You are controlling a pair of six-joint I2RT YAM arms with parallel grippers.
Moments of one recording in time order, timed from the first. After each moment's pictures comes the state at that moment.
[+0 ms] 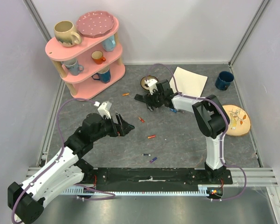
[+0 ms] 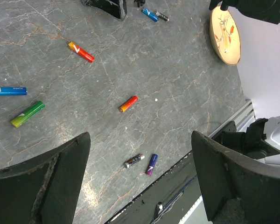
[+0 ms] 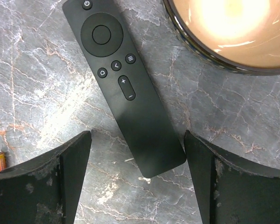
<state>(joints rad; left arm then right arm) -0.60 0.72 0.53 -0.23 0.19 -0.69 0.52 2.05 1.30 -0.02 -0.16 -0.14</state>
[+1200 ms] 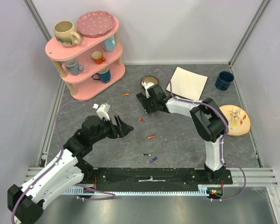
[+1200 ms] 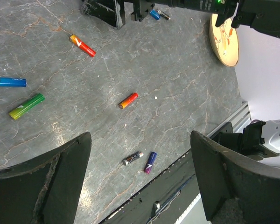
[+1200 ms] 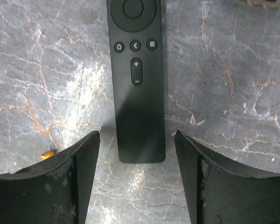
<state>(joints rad) -0.60 0.68 0.49 -0.23 0.18 -0.72 0.63 2.00 1.28 -0.13 0.03 0.14</state>
